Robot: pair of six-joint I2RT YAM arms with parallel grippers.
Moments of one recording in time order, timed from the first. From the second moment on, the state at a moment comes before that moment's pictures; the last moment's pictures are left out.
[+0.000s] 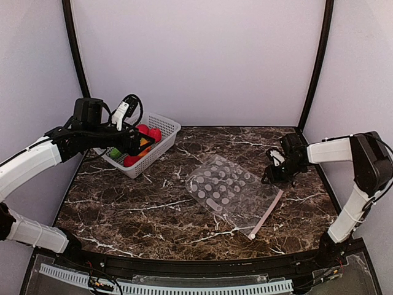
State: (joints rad) left arm -0.48 1.20 1.08 -0.33 0.33 0.03; right arm 0.26 1.67 0.92 -0.38 -0.26 0.10
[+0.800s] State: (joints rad) left arm -0.48 1.21 1.08 -0.33 0.34 0.03; right arm 0.37 1.60 0.82 -0.43 -0.41 0.15
